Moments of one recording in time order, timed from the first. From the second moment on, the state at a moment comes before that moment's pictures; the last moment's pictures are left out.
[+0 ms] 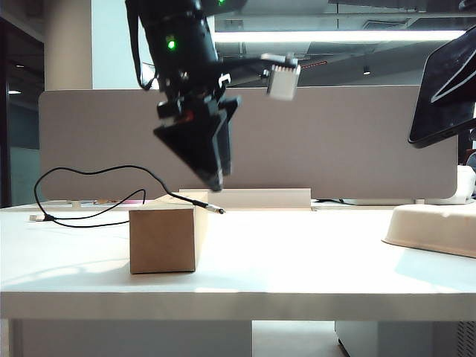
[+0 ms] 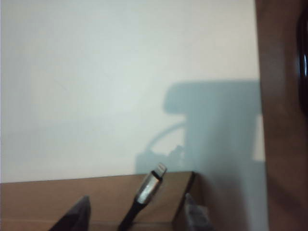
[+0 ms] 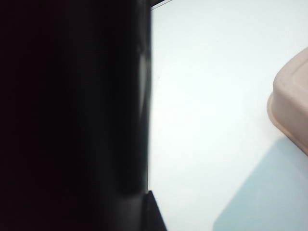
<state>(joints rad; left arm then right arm) -0.76 1.73 1.41 -0.79 -0.03 1.03 -0.04 0.90 0.53 -0.06 -0.60 0.42</state>
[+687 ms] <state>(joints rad) -0.76 1.83 1.41 -0.77 -0.16 1.04 -0.02 0.90 0.53 -0.06 -0.60 0.42</state>
